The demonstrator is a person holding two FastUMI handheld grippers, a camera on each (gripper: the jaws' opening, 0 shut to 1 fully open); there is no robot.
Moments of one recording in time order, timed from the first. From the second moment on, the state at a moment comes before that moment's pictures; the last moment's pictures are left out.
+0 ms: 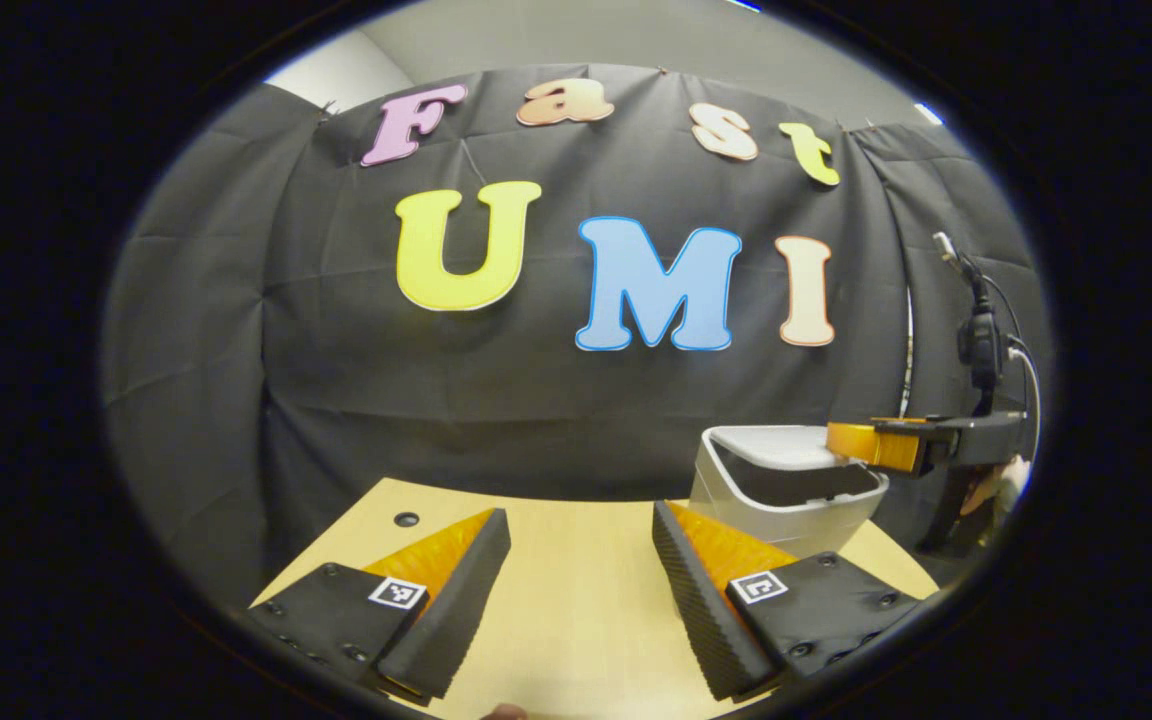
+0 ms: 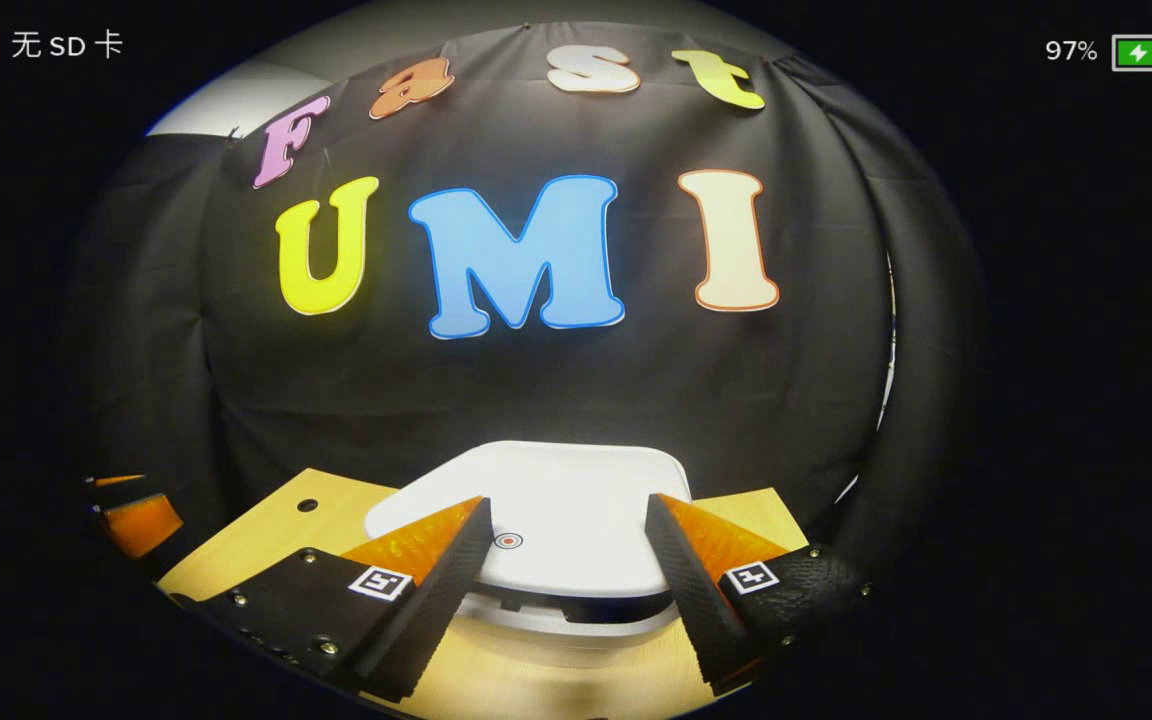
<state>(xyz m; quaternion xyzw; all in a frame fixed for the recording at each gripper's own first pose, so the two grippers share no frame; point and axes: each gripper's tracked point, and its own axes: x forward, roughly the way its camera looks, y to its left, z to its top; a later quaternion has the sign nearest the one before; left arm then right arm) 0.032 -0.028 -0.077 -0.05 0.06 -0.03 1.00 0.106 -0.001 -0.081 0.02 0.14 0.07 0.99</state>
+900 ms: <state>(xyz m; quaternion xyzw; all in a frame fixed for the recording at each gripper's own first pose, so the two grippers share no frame) 0.013 -0.026 -0.094 -0.04 0.08 -0.03 1.00 0.086 0.003 -0.110 0.01 0.16 0.05 0.99</state>
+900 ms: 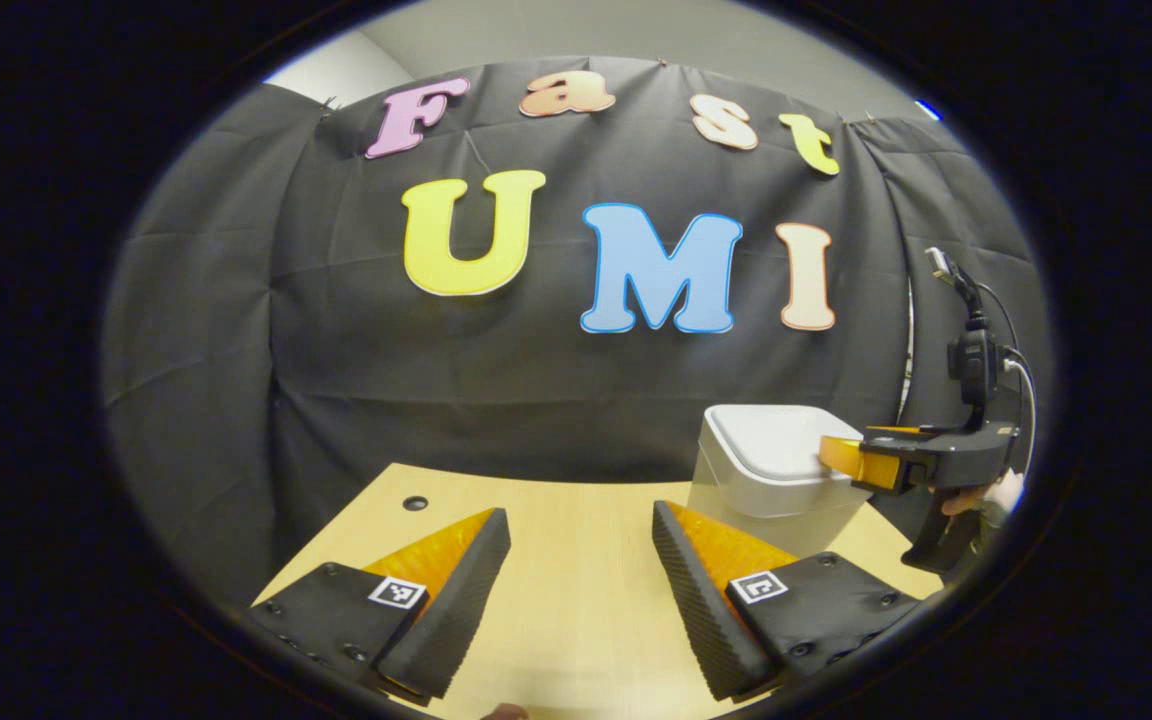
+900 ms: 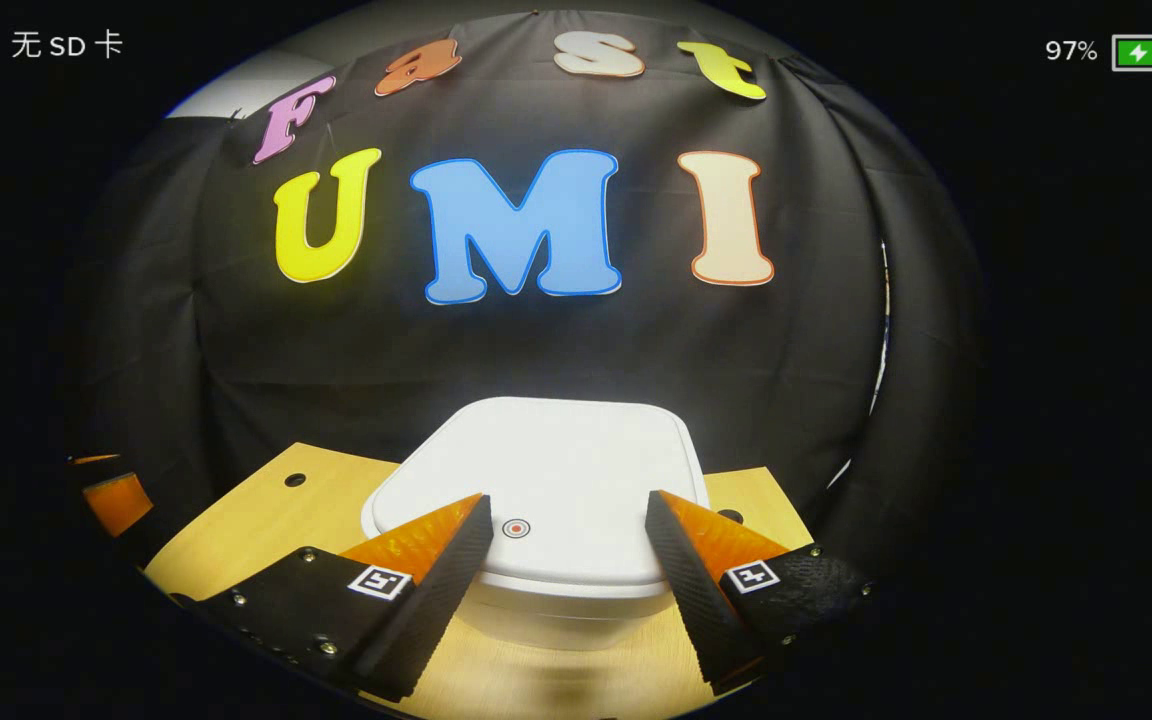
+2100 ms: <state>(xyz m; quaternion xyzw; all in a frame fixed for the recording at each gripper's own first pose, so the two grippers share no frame) 0.013 -0.028 -0.105 -0.05 0.09 -0.03 0.99 0.074 0.004 -0.114 0.02 0.07 0.05 1.00</state>
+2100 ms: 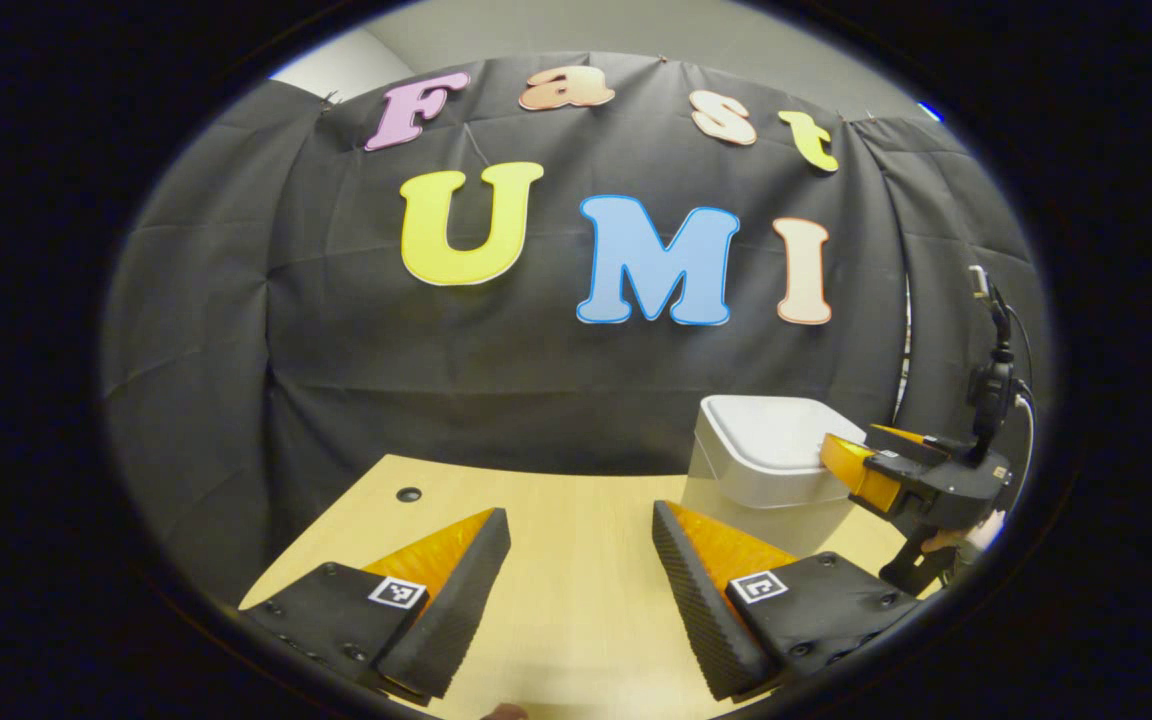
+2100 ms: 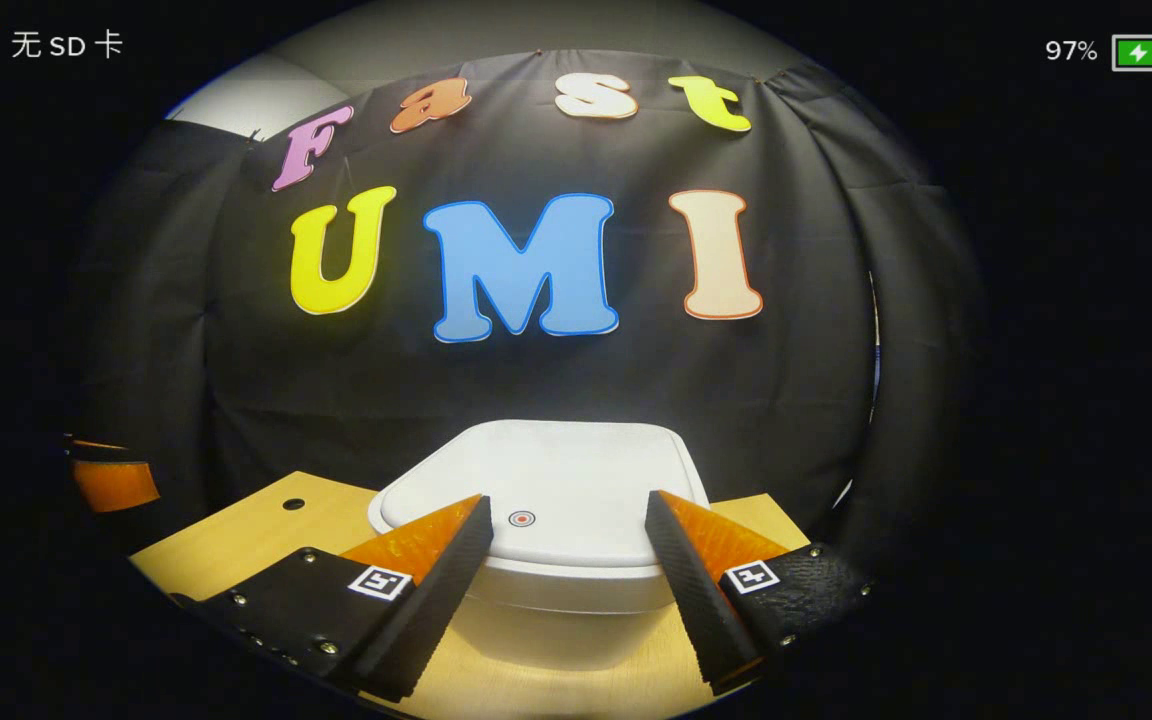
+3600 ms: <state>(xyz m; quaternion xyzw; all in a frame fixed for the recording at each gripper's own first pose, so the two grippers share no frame) 0.017 -0.022 0.015 -0.01 -0.02 -0.05 1.00 0.006 0.003 -0.009 0.04 0.02 0.01 1.00</state>
